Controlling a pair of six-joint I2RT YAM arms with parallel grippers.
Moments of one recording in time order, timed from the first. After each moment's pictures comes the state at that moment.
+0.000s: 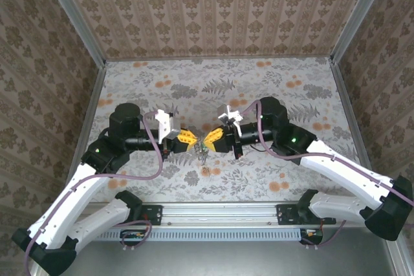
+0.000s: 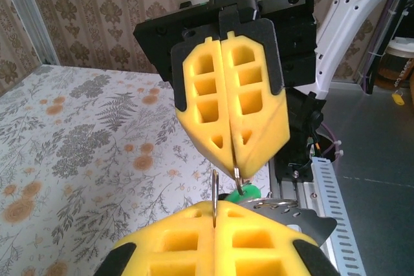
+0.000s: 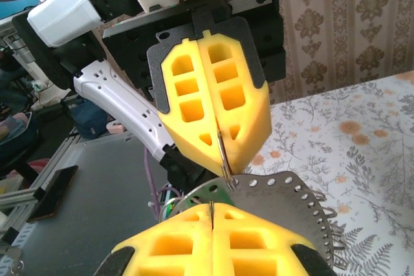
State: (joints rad) left arm -0.63 0.80 0.94 -0.51 0.88 0.26; right arm 0.78 1.11 0.97 -0.08 -0.80 0.11
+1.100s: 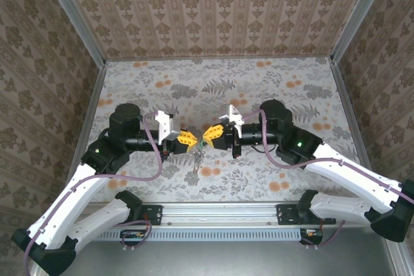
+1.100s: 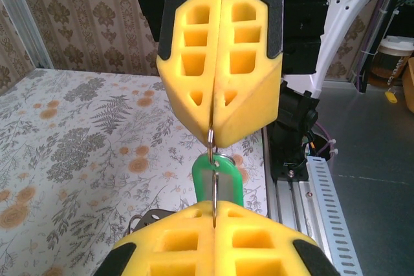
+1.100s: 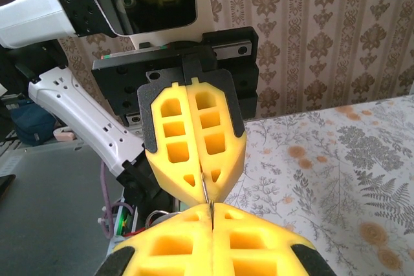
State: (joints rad) left arm -0.63 0.80 0.94 -0.51 0.89 0.27; right arm 0.85 1.06 1.00 -0.12 -0.59 0.00
